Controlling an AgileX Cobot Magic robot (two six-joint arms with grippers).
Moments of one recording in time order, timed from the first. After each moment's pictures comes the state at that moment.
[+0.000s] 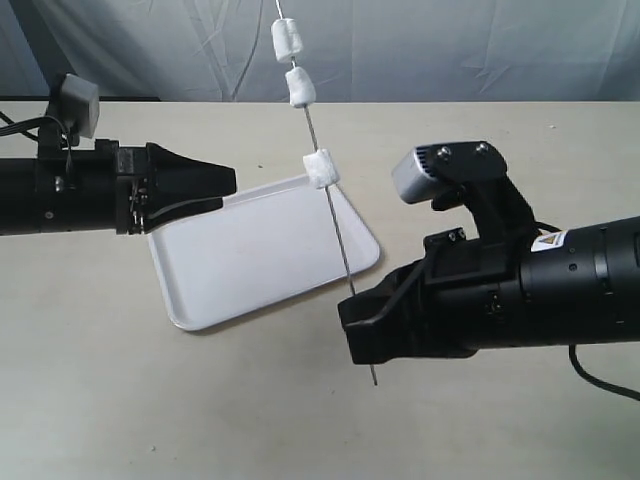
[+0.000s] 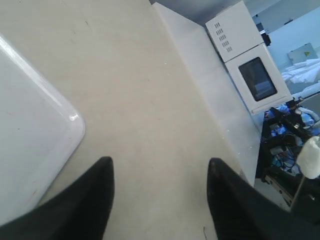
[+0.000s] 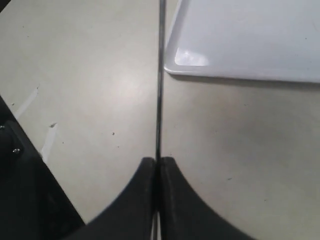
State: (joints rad) left arm -0.04 1.65 -0.68 -1.73 1.14 1.47; right arm 0.73 1.19 -0.60 1.05 0.41 -0.69
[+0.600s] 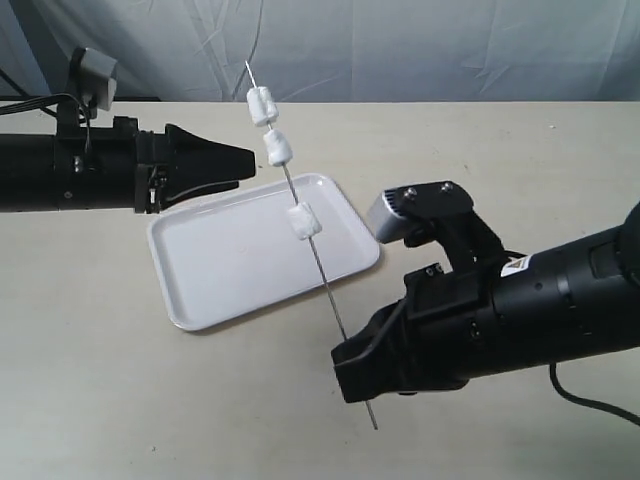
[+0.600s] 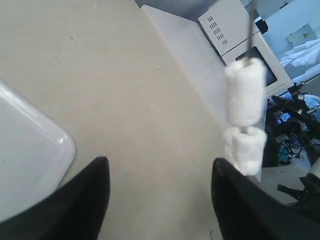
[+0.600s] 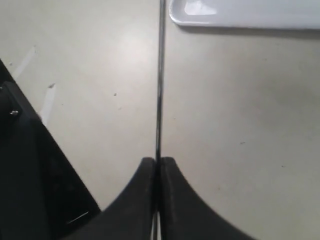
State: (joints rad) left arm -0.10 1.65 -0.75 -1.73 1.11 1.50; right arm 0.73 1.29 -0.60 1.05 0.49 -0.71
